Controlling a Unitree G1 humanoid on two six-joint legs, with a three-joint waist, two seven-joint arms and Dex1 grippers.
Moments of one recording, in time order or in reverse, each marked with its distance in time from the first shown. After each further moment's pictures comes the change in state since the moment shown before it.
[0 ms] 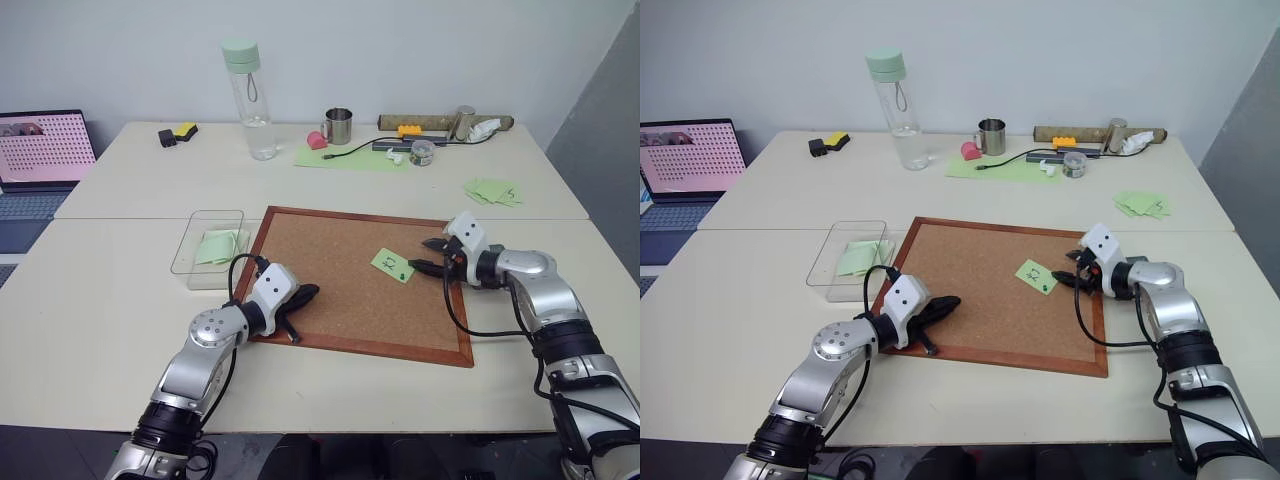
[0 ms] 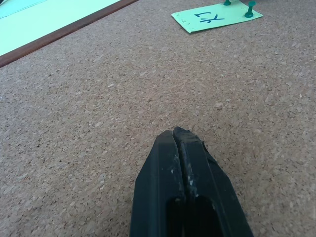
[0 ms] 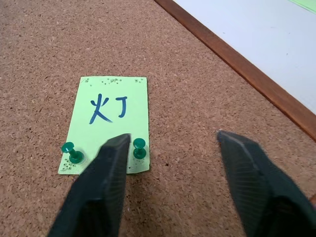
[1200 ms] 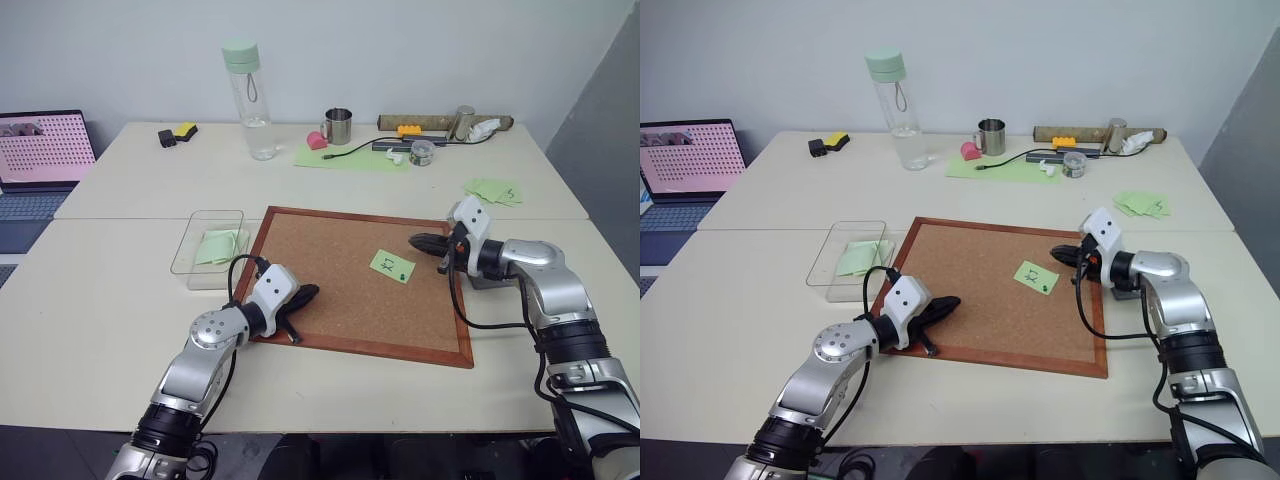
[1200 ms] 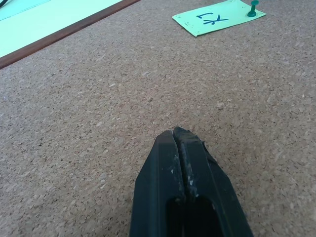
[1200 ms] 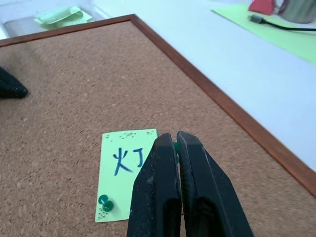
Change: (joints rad) left arm 0.006 0.000 0.000 -0.003 0.004 0.000 0.021; right arm 0.014 -0.016 -0.058 -0.222 0.091 0.154 0.012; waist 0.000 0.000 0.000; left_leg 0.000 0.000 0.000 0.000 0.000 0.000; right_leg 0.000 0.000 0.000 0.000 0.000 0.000
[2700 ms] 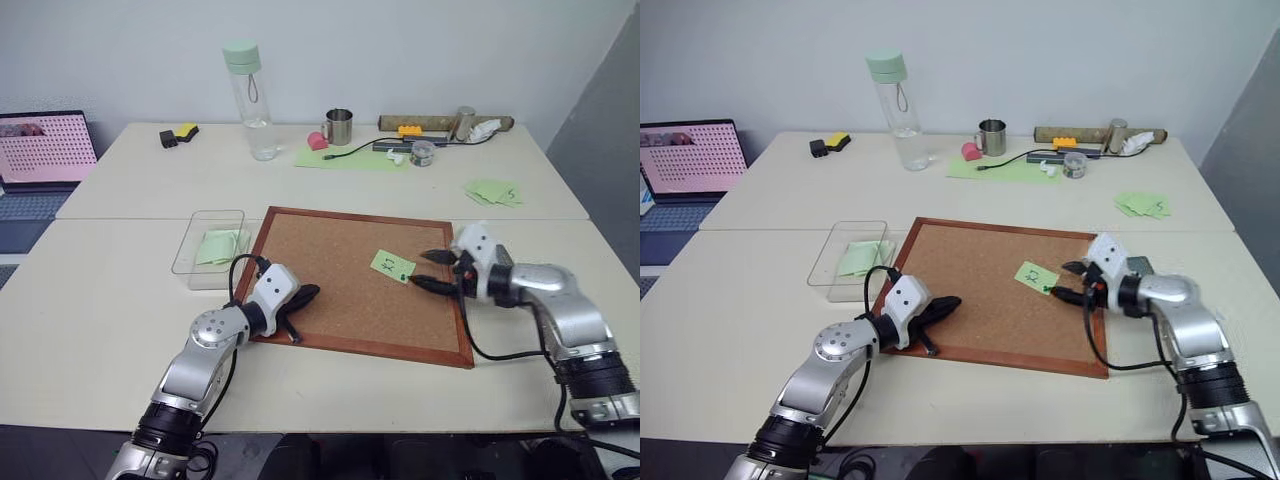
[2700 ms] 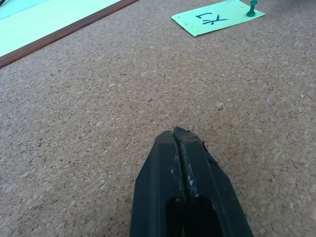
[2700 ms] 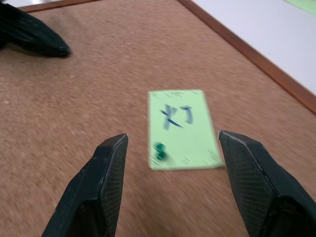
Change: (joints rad) left arm -0.011 -0.002 -0.005 0.005 0.000 0.001 -0.010; right arm 0.174 -0.041 0.058 -0.189 0.025 0.018 -0.001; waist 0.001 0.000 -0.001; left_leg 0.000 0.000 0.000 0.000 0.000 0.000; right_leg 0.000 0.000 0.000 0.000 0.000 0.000
